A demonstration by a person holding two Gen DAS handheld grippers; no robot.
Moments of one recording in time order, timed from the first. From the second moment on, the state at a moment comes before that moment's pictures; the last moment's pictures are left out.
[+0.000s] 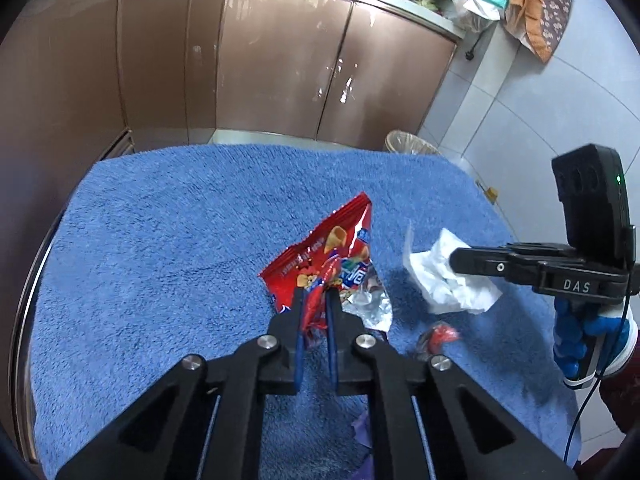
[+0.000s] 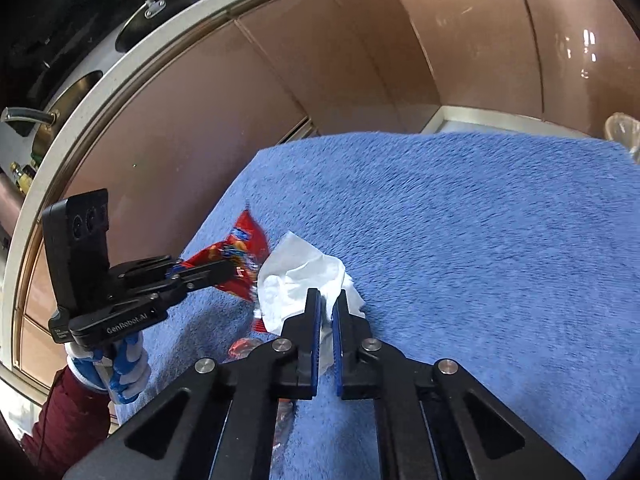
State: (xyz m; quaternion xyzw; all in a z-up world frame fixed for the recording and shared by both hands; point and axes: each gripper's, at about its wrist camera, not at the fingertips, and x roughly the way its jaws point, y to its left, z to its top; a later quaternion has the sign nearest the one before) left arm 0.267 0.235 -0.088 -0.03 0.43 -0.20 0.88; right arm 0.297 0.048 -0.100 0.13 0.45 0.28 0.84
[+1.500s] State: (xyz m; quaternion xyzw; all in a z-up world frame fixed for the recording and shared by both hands) left arm 0.188 -0.162 0.014 0.06 0.41 -0.33 0.85; right arm 0.088 -0.301 -0.010 0.13 0.33 -0.03 0.93
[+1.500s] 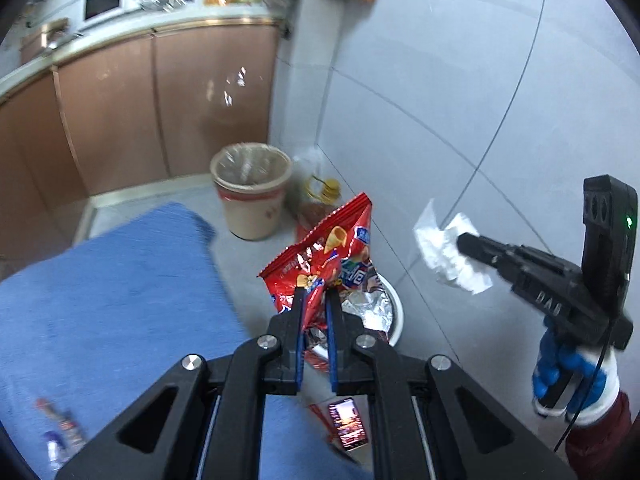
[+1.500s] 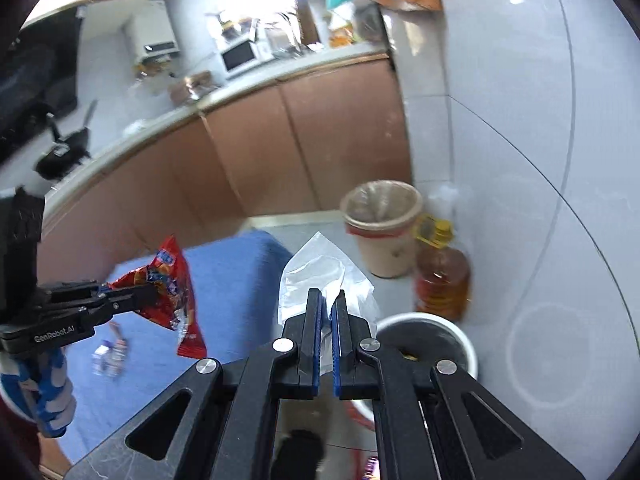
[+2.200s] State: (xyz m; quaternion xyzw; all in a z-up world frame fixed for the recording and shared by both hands) left arm 0.275 -0.294 -0.165 0.06 0.56 -0.30 0.77; right arm 0.167 -0.380 -0.198 0.16 0.45 -0.09 0.87
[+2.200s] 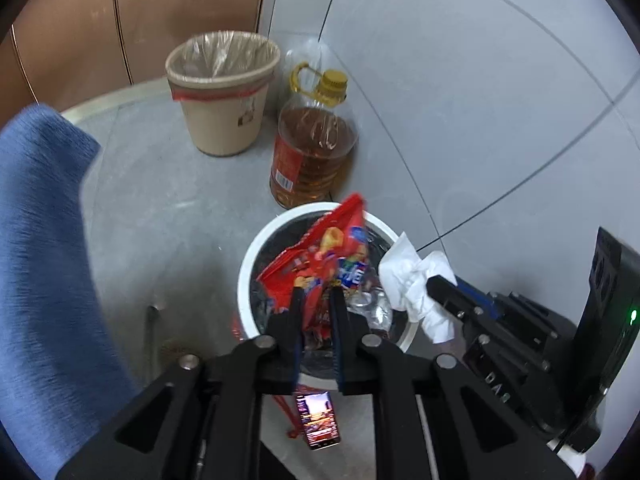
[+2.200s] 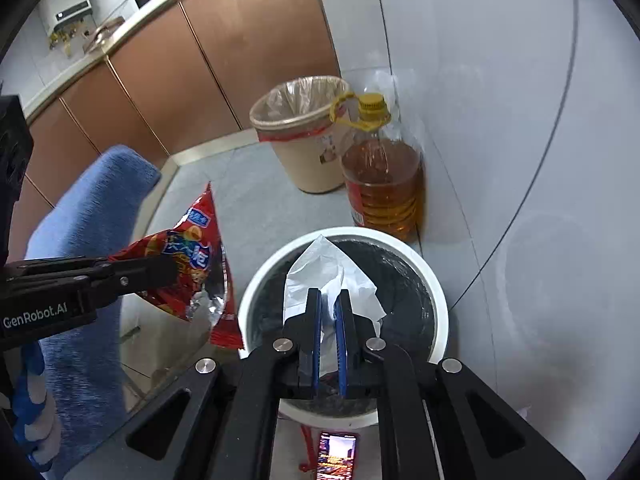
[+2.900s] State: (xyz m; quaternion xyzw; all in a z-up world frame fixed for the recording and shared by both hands) left arm 0.260 -0.256 -0.120 0.01 0.52 -0.28 0.81; right arm 0.152 -0.359 -0.180 0.13 0.44 -0.11 0.88
